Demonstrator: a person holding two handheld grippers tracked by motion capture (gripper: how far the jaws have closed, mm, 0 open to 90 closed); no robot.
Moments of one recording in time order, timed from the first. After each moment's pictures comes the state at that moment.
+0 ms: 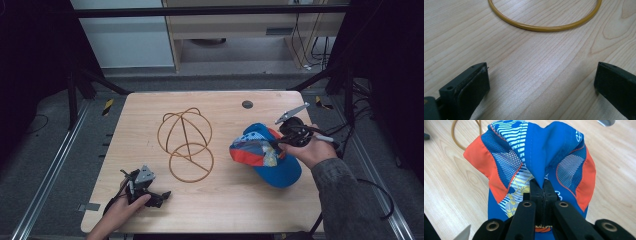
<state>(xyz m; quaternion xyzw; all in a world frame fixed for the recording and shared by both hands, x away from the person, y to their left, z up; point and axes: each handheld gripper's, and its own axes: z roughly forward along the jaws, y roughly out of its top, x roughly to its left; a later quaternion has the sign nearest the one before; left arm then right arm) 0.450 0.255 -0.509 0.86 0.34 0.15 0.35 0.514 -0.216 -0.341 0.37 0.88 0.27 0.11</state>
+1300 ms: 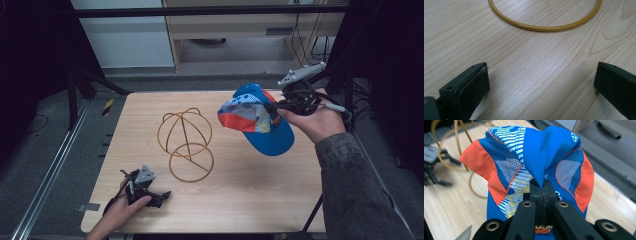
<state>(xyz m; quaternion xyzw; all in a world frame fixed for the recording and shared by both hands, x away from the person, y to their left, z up) 0.450 0.255 -0.509 0.86 0.35 0.15 0.35 0.515 -0.195 -0.231 0.32 0.85 0.37 0.19</state>
